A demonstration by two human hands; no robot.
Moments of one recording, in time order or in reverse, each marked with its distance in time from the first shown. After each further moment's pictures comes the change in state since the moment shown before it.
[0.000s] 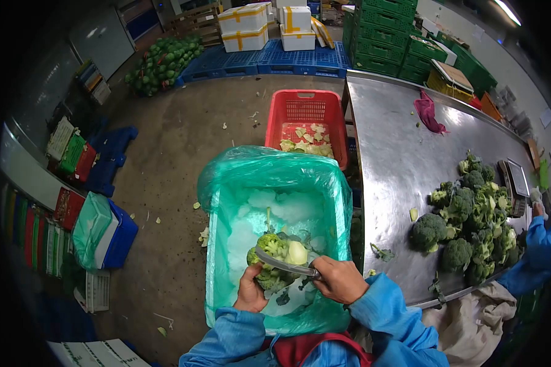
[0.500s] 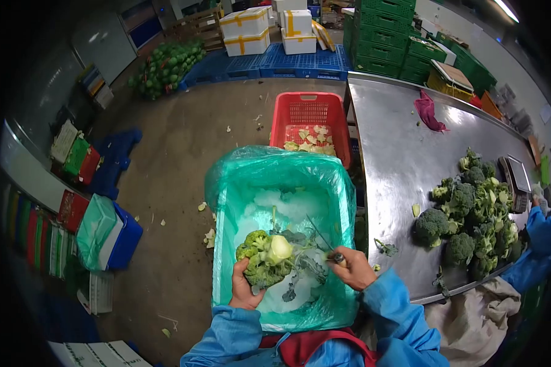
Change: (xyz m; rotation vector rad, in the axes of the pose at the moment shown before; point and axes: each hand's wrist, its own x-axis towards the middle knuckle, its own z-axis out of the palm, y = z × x) left_hand -0.013 0.022 -0.012 0.015 -0.052 0.089; right_hand -0.018 0.036 0.029 0.453 0.189 0.242
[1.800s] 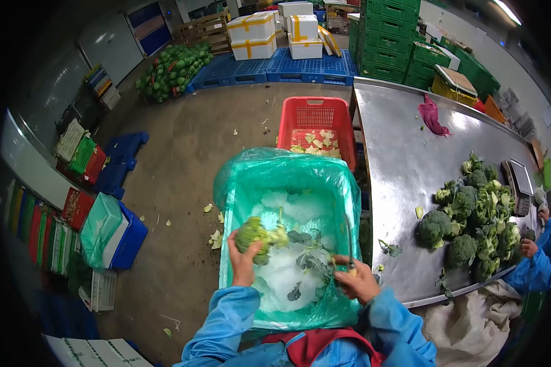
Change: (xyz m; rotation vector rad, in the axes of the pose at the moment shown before) left_hand 0.033 0.017 -0.017 0.480 0.278 0.455; right_hand -0.035 -0.013 0.005 0.726 -0.067 0.471
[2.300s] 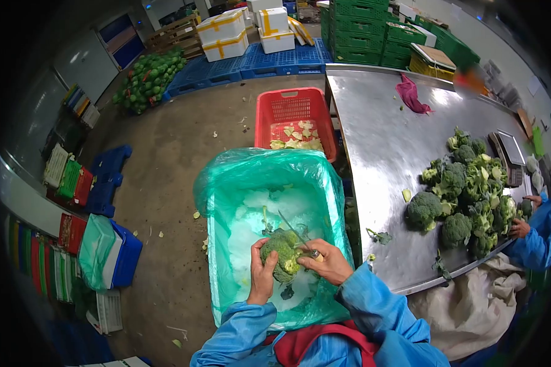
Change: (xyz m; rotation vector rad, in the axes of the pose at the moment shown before) left_hand -0.039 -0.022 0.050 0.043 -0.403 -0.011; right_hand 0.052 0.008 0.015 -0.525 0.042 -0.506
